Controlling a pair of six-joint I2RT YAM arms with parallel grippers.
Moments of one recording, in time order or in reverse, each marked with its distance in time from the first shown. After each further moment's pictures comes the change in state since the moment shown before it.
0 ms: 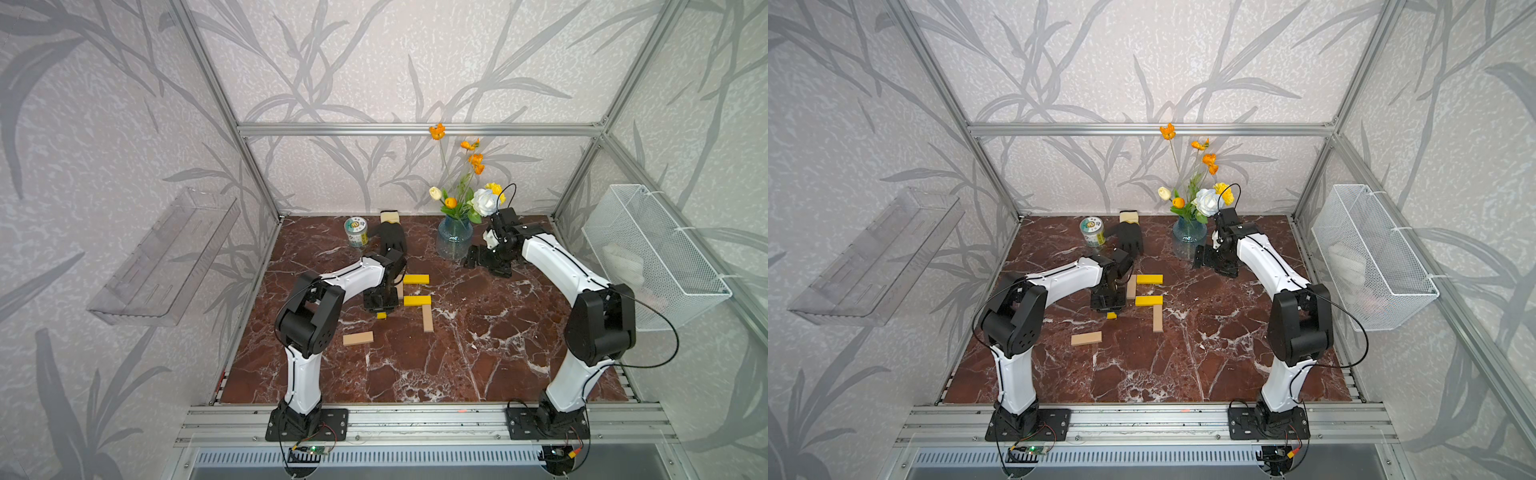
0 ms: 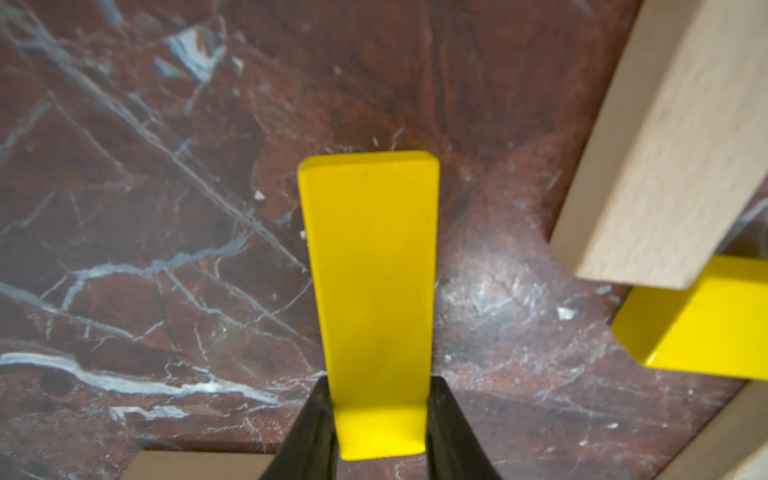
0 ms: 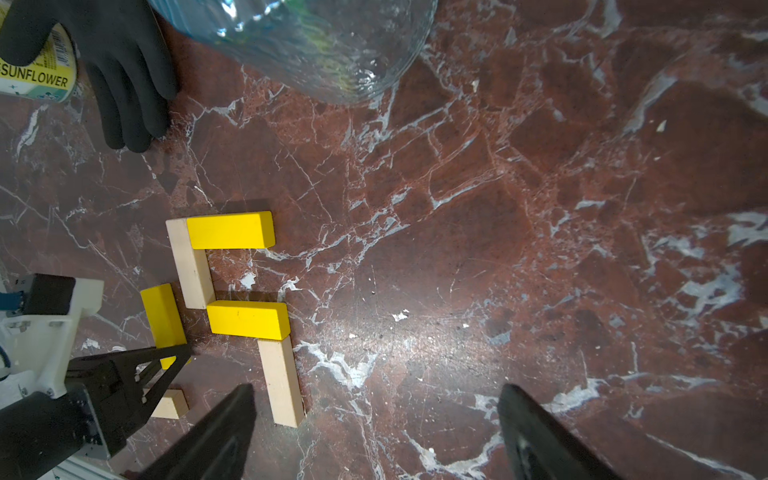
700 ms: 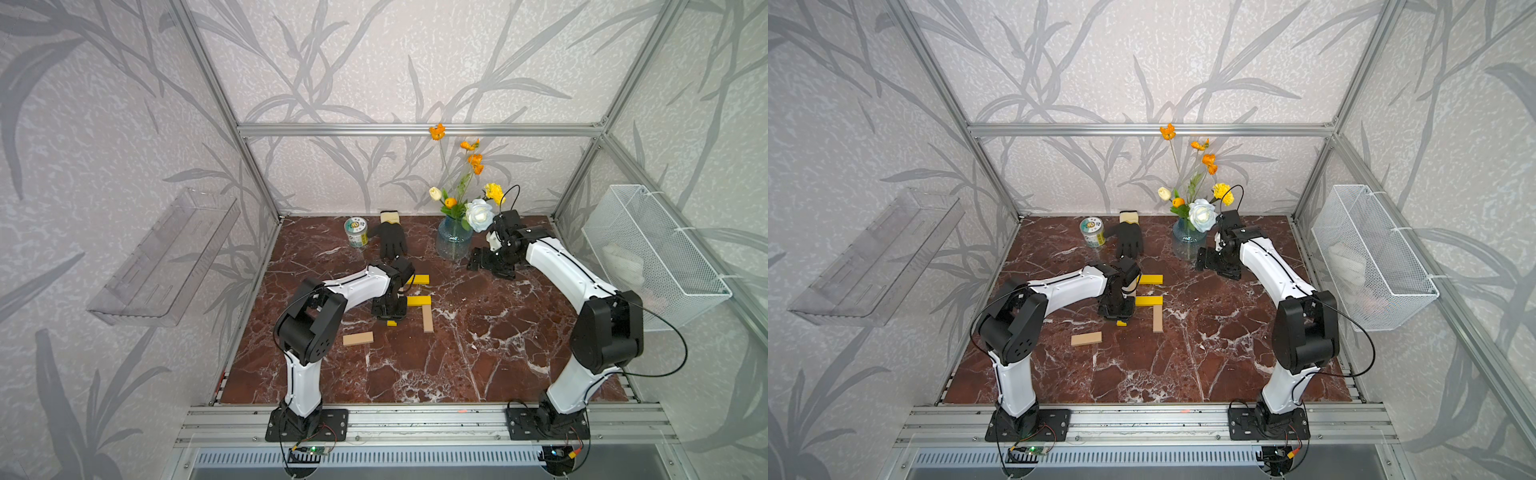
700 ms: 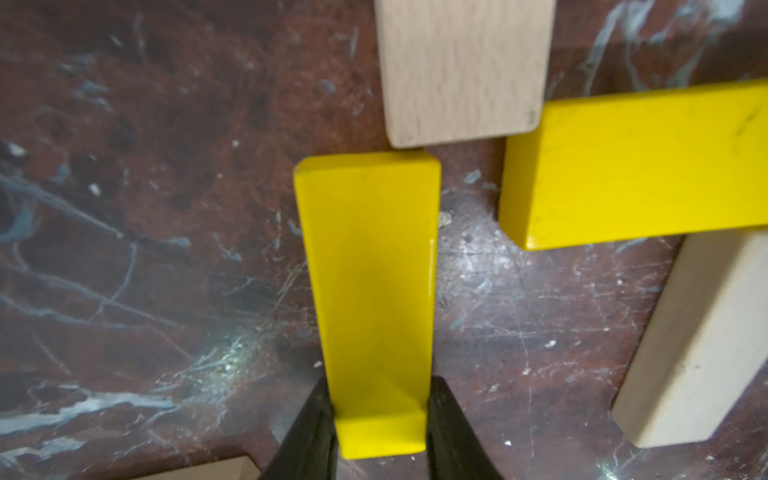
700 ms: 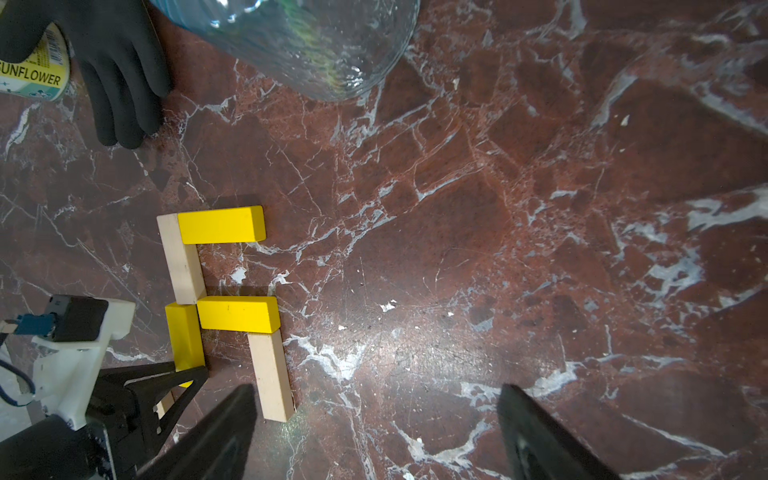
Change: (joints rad) left arm -0.084 -0.025 -0.049 0.079 0.085 0.089; right arm 0.000 -0.056 -0.047 0.008 0.032 -0.003
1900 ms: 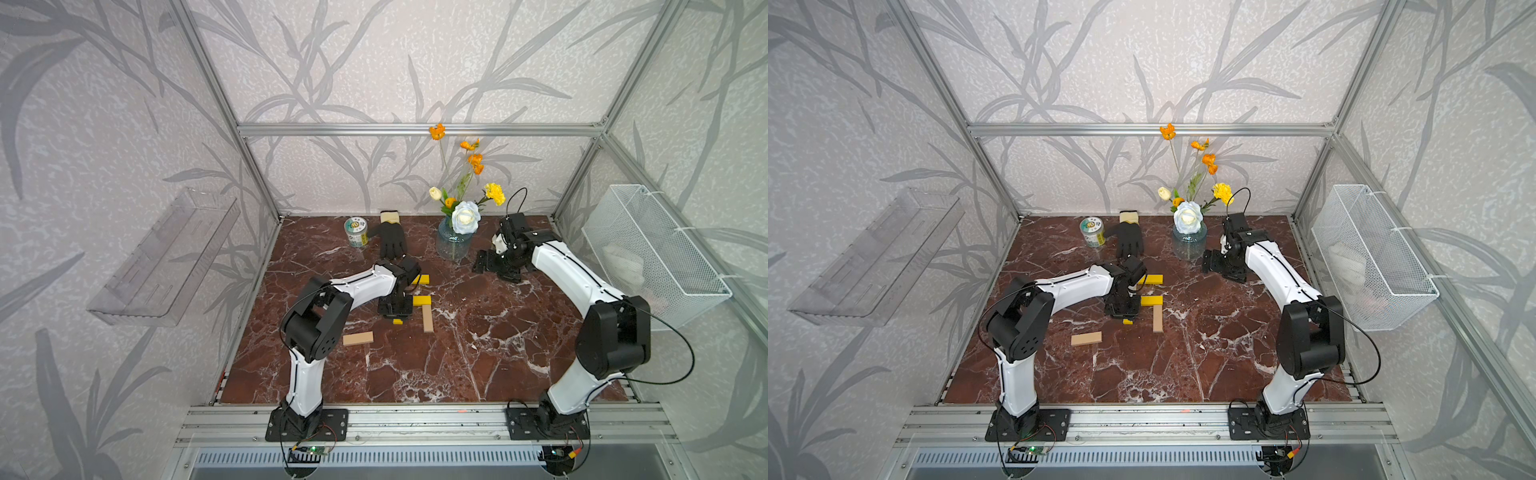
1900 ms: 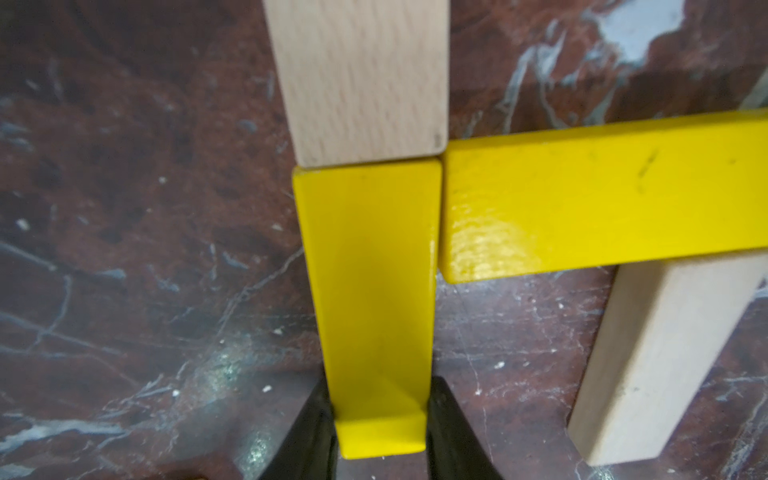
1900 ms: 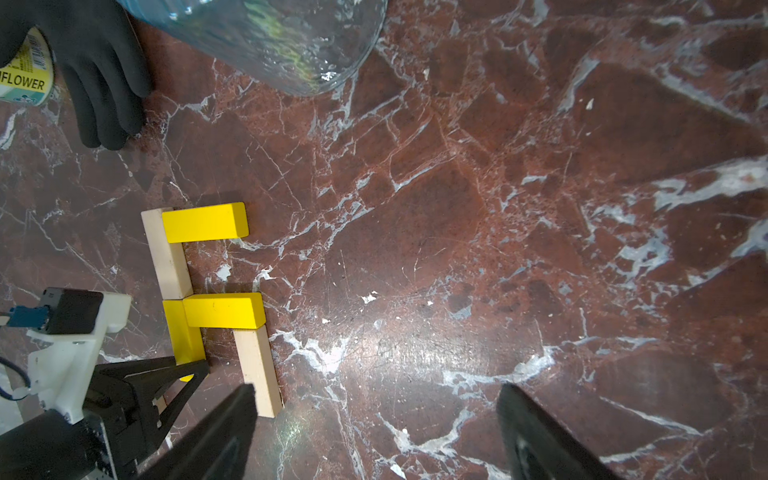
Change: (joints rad) left arm -0.032 0.044 0.052 0.010 0.002 -0.037; right arm -0.031 -0.042 -0.054 0.008 0.000 -0.008
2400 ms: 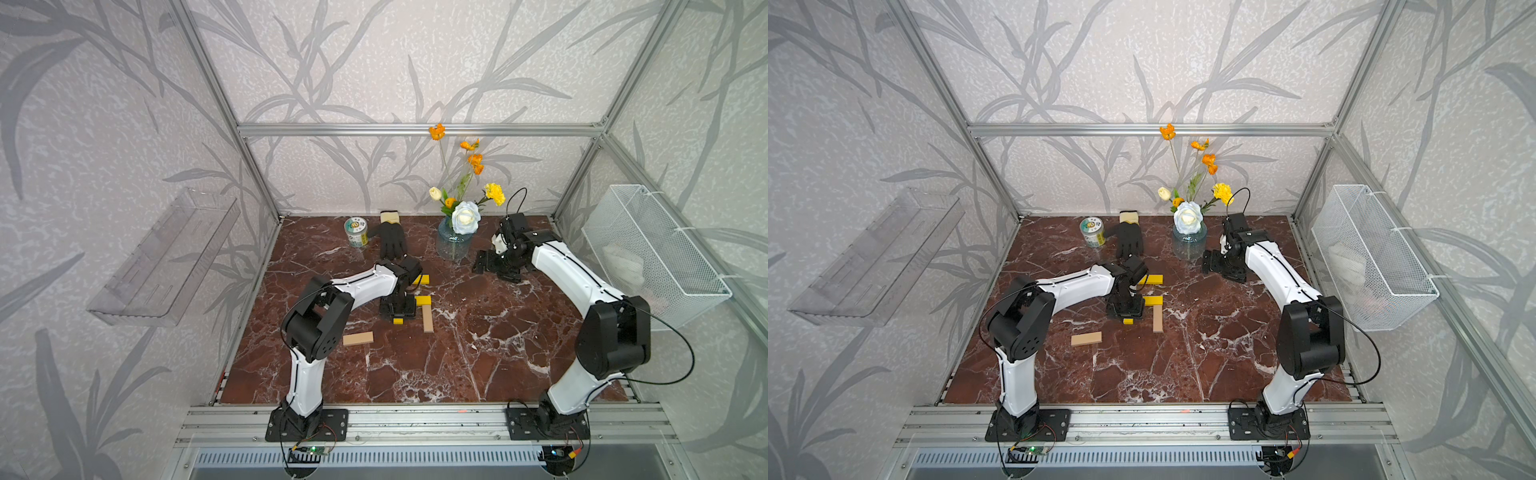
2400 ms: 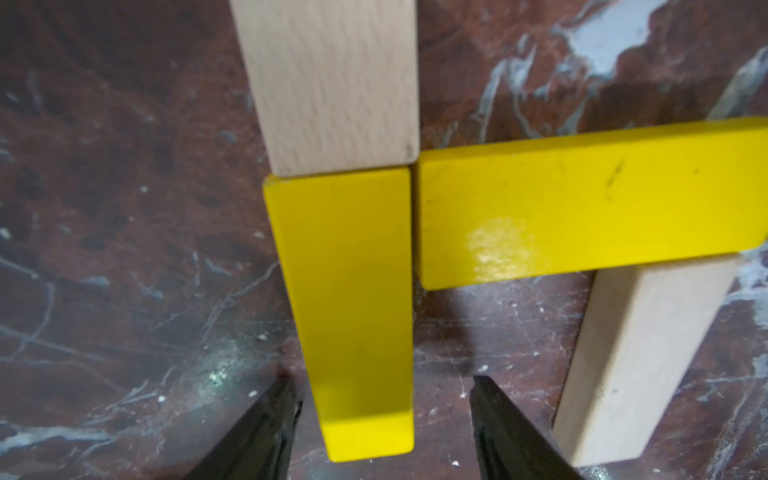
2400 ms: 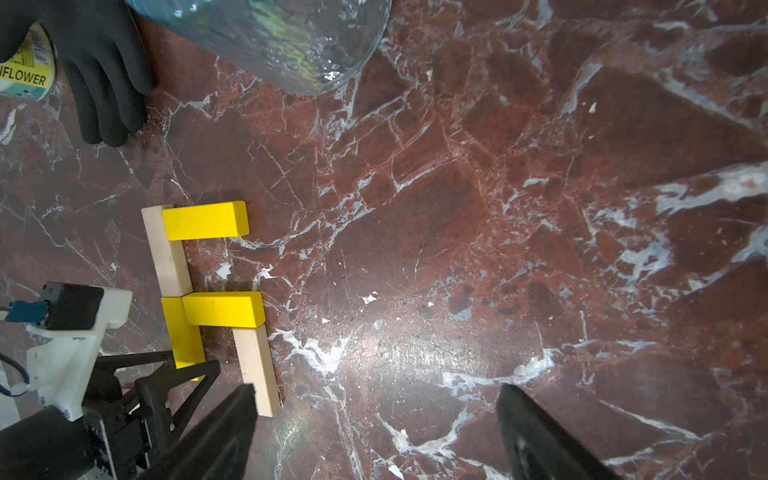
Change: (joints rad) left arm -0.006 0.006 0.011 0.005 0.007 -0.006; right arm -0.001 0.000 -0.001 0.006 -0.003 -0.011
